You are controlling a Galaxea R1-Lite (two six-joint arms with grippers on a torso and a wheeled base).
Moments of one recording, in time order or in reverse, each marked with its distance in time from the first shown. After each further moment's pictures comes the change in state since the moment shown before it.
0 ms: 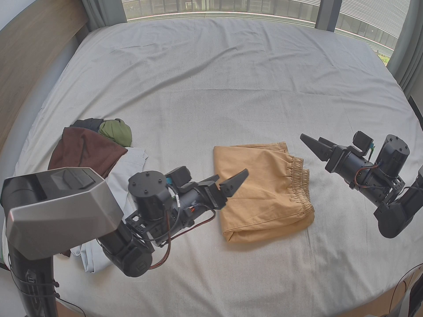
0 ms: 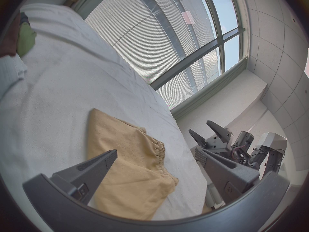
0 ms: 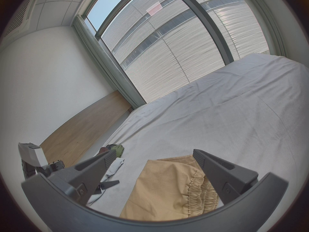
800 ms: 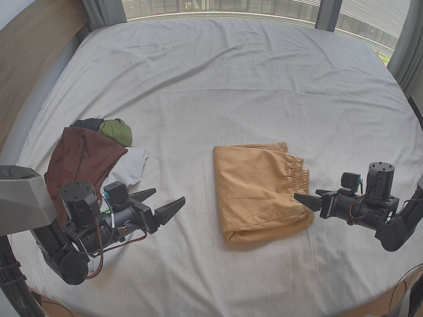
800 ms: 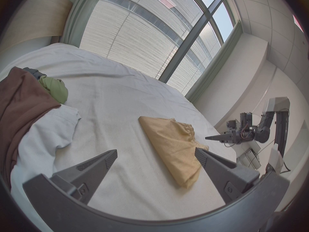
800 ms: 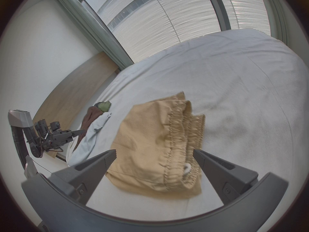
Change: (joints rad) left arm 0.260 -0.224 0.445 -0.042 -0.155 0.369; right arm 0.003 0.001 0.140 0.308 -0.001 -0.151
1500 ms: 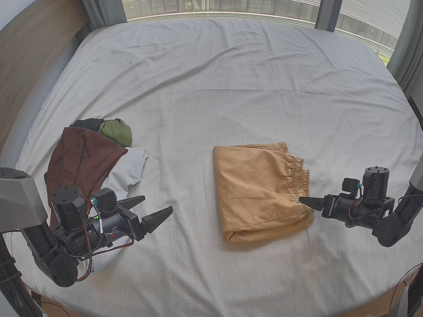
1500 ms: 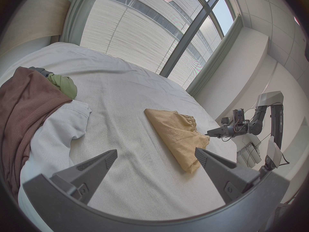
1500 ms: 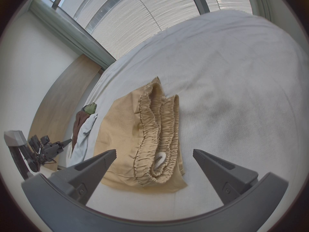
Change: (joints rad) left arm 0.076 -0.030 0.090 0.000 -0.075 0.051; right arm -0.083 0.088 -0.029 0.047 0.029 0.110
